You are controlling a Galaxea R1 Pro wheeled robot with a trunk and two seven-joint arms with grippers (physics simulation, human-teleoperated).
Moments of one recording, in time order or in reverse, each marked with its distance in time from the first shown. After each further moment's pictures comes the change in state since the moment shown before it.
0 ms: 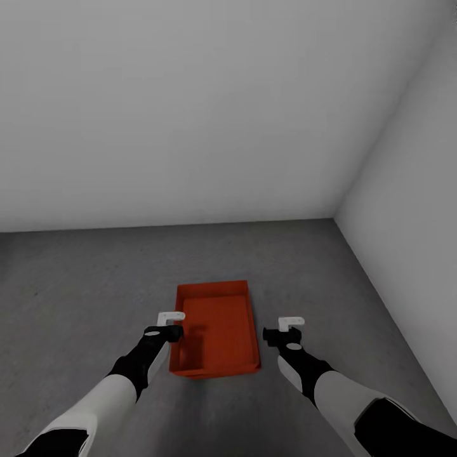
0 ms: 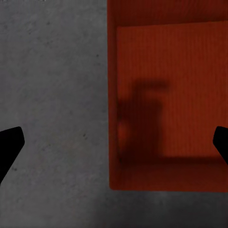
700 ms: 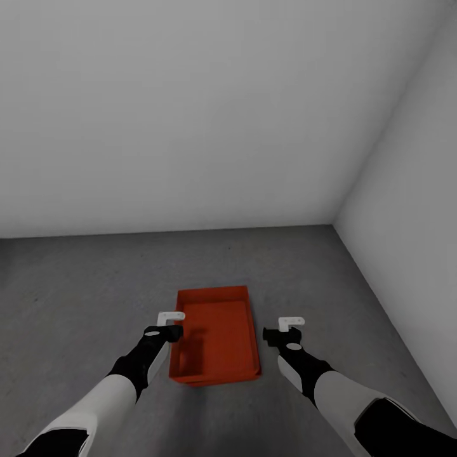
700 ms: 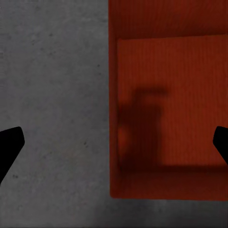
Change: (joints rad) left arm 0.000 0.001 -0.001 0.000 0.000 -0.002 0.000; right arm 0.000 0.000 0.000 0.000 0.000 0.000 0.000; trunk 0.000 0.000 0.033
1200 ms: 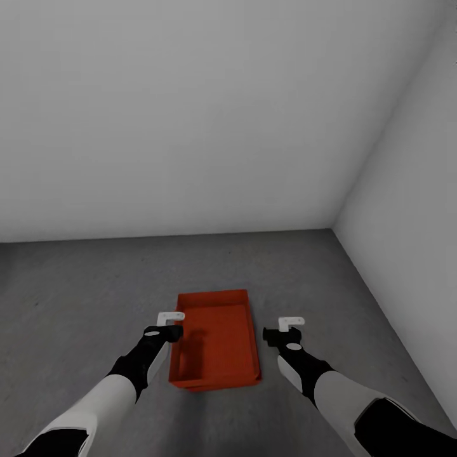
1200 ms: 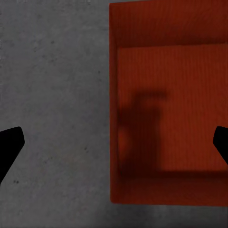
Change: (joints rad) left arm 0.000 0.001 0.000 0.000 0.000 0.000 0.000; right arm 0.001 0.000 0.002 0.000 0.000 0.000 0.000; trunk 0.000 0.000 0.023
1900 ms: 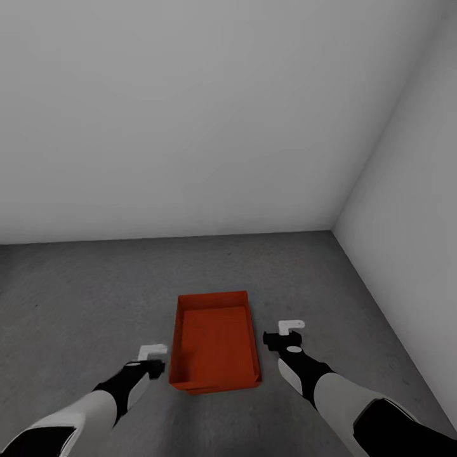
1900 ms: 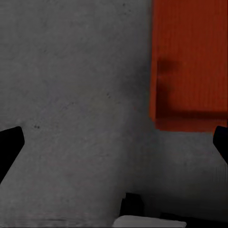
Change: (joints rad) left arm 0.000 0.092 0.003 0.309 0.038 -0.110 -0.025; right arm 0.002 0.005 0.004 0.026 -0.001 0.012 0.011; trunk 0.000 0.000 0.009
